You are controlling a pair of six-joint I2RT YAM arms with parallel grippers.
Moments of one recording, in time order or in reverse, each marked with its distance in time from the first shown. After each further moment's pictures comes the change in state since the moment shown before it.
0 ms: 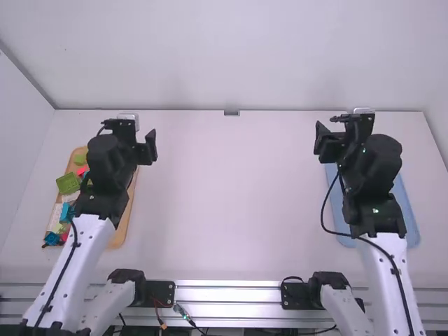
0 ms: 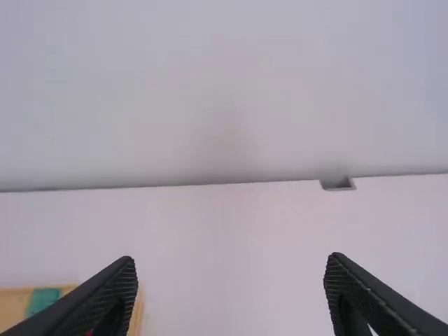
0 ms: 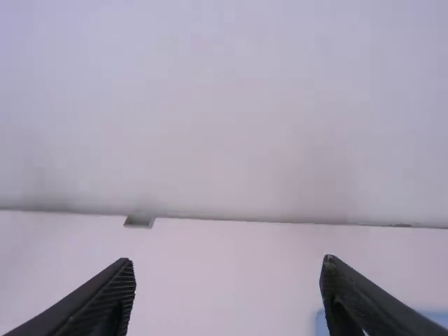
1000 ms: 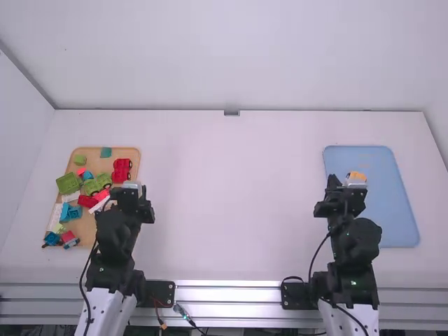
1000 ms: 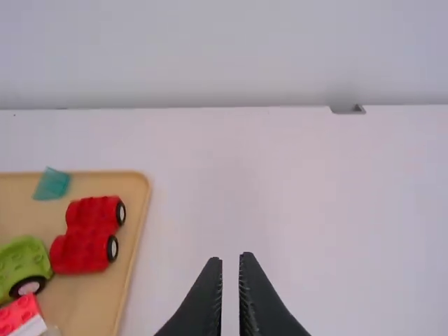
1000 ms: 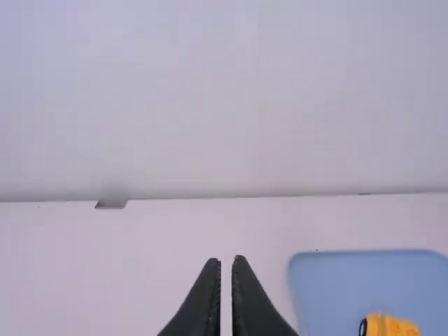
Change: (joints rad) left arm 0.008 -0.642 -0.631 -0.001 0.000 0.000; right arm -0.002 -0.640 -0.638 0.130 0.087 0.001
